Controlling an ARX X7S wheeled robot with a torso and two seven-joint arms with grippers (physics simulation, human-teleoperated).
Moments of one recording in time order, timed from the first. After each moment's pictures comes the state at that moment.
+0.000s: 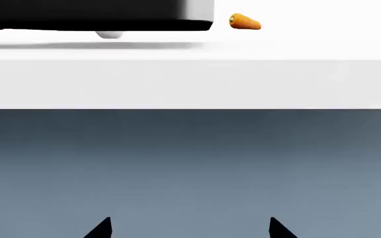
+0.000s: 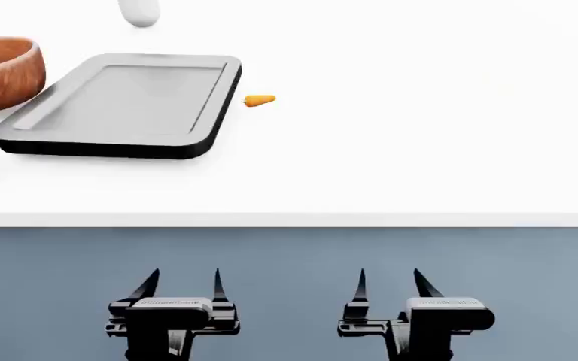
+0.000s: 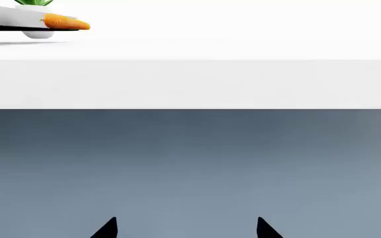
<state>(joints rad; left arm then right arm) 0.00 0.00 0.00 0.00 0.00 0.00 0.00 0.00 0.00 0.00 0.00 0.00 0.00 0.00</state>
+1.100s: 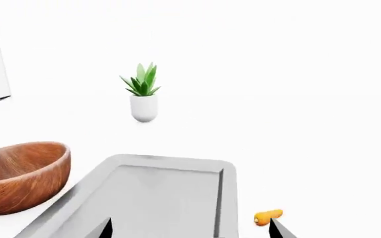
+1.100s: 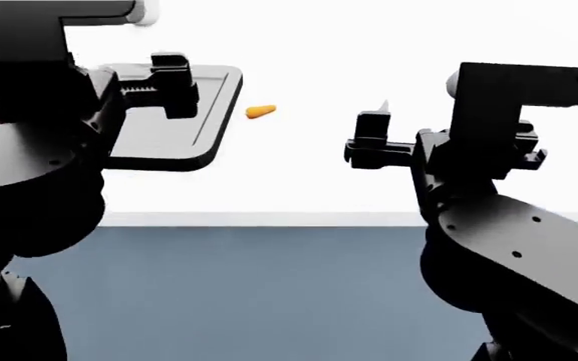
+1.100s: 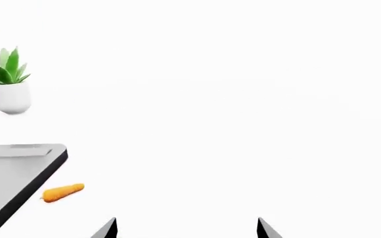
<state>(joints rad) -1.13 -0.32 0.02 0.43 -1.24 -1.42 -1.07 0.89 0.17 -0.03 -0.61 0.92 1.40 0.92</state>
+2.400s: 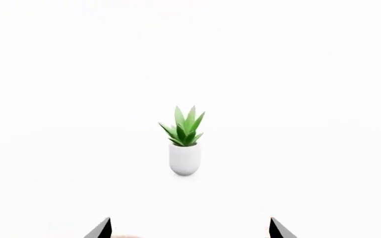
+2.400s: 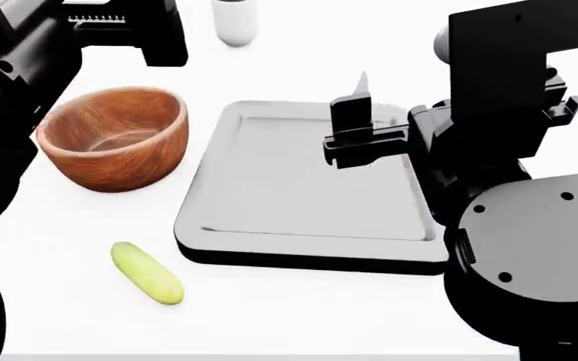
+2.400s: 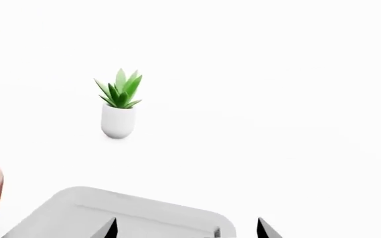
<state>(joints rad) -1.40 -0.43 0.10 0.38 -1.83 -1.33 -1.43 1.18 0.33 -0.20 -0.58 1.68 1.40 1.48</state>
